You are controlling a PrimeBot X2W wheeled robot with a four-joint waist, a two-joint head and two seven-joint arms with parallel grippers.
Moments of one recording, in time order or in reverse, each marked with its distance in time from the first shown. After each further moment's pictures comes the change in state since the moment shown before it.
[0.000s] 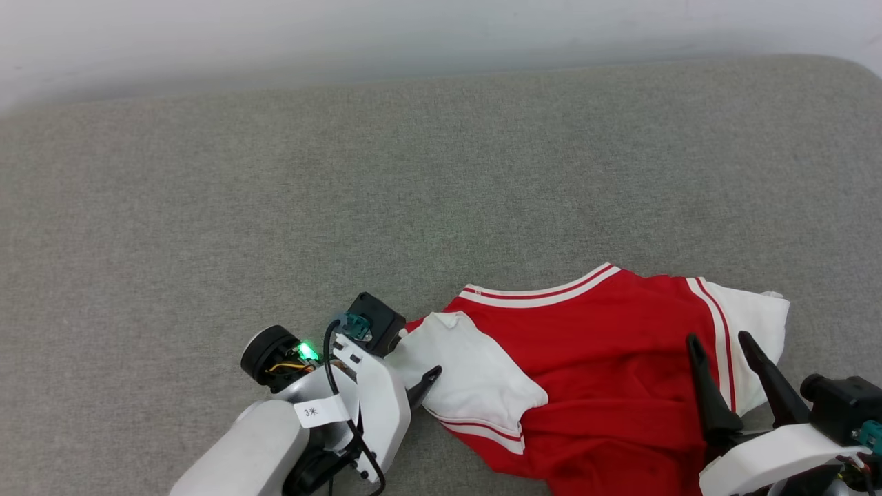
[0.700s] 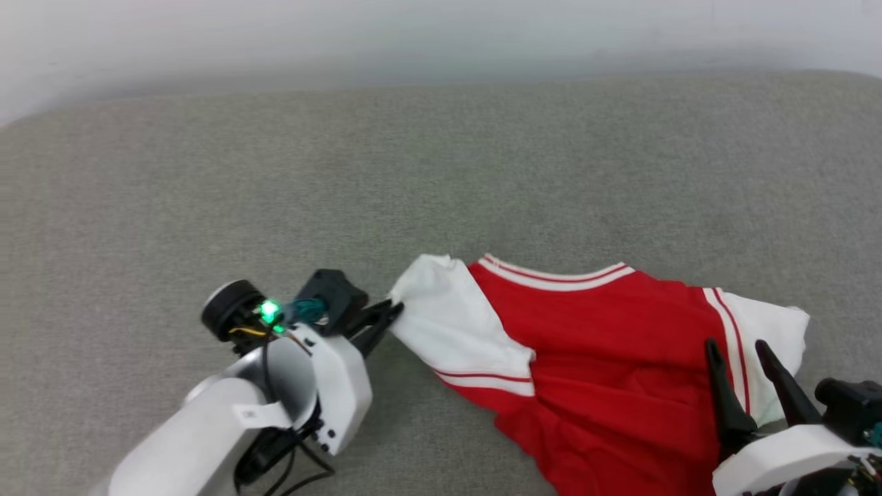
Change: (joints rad) left arm -0.098 0.162 -0.093 -0.077 -0.041 0.019 -0.162; right arm -0.037 0.000 -0.040 0.091 0.018 0.000 -0.029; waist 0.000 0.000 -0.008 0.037
